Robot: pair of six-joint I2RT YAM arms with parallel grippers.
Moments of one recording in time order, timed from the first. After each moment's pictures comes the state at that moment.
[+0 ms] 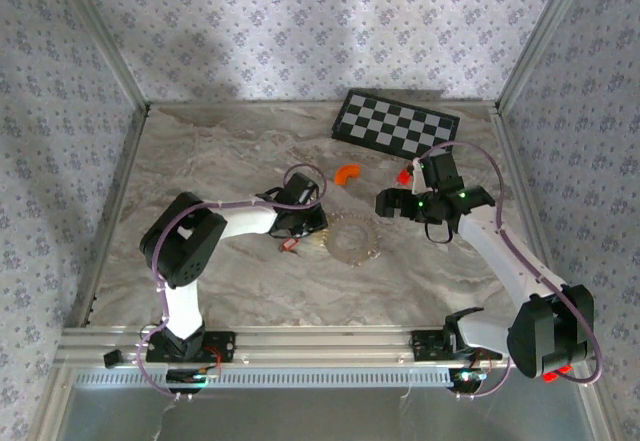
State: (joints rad) left arm -0.72 1.86 1.02 -0.13 0.21 -0.96; right arm 0.29 1.21 0.94 -0.71 -0.22 0.35
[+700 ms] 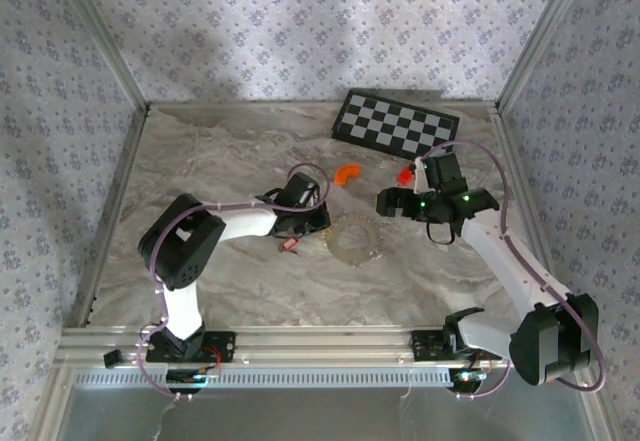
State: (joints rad) left arm -0.74 1.83 1.00 -0.06 0.23 -0.90; right arm 0.29 1.16 0.94 -0.71 -0.22 0.35
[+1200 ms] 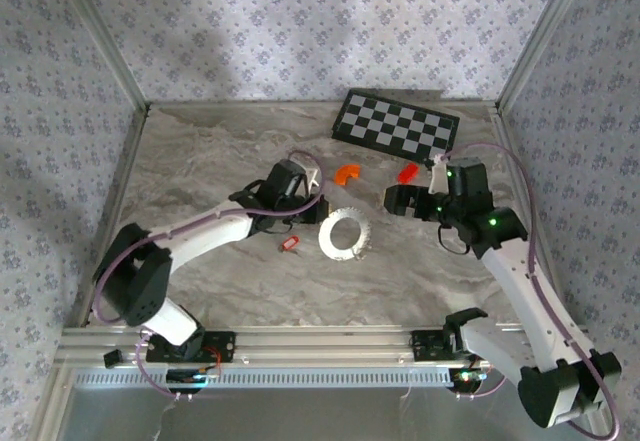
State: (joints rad) left arm -0.75 1.51 1.01 -0.22 0.26 -0.55; right arm 0.27 0.94 0.95 -0.70 -0.30 0.38
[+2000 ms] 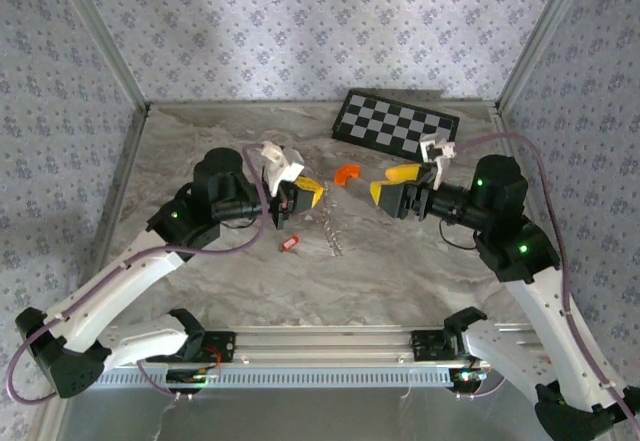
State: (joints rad) left arm -0.77 1.06 1.13 -0.30 0.48 -0.09; right arm 0.44 0.81 1.12 -0.46 -0.63 0.39
